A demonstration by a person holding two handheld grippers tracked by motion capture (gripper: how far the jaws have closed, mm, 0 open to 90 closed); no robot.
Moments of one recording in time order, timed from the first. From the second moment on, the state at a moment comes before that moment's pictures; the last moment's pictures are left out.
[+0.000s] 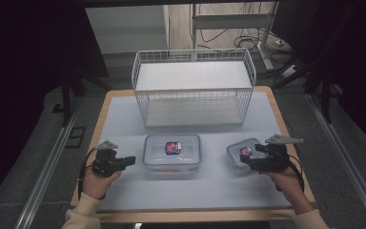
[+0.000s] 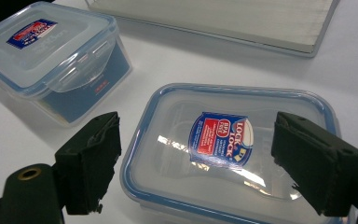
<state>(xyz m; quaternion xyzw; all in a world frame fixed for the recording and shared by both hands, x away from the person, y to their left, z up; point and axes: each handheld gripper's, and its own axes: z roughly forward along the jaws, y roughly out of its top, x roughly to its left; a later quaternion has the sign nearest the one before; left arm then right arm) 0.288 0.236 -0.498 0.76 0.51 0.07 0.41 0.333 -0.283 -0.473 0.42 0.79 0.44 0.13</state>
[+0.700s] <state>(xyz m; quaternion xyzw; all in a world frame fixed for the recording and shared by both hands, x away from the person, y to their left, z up) 0.316 0.212 -0.516 0.77 0.51 0.04 0.39 0.332 -0.279 -0.472 0.41 0.79 0.44 0.13</state>
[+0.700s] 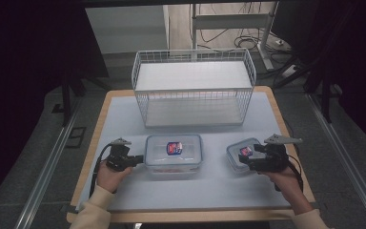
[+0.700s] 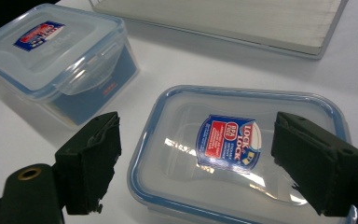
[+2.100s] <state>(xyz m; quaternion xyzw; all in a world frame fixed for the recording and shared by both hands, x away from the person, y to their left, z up) 0.297 0.223 -0.487 0.71 0.53 0.04 0.46 0.329 -0.261 -0.460 0.40 0.78 0.46 0.08</state>
